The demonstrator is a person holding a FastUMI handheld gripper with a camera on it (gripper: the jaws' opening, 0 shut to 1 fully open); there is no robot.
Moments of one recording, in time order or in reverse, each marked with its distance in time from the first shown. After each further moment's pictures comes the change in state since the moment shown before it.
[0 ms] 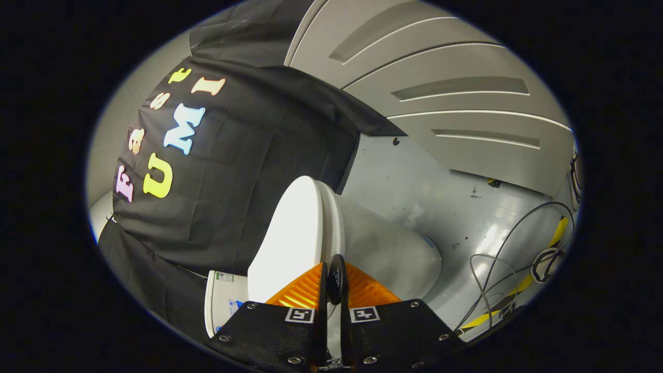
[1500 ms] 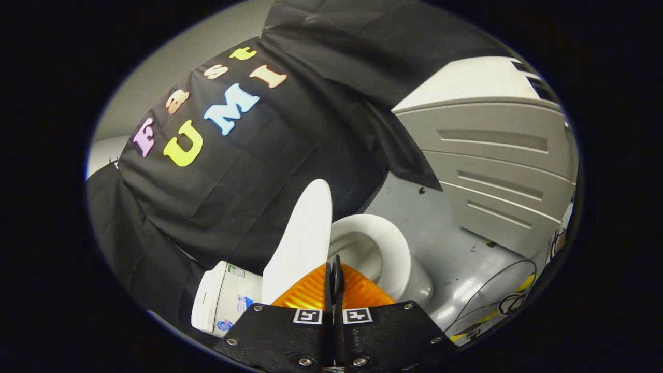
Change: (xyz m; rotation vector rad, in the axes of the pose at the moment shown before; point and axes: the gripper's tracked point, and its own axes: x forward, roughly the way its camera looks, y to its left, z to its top) arm -0.065 0.146 0.027 -0.366 -0.123 0.011
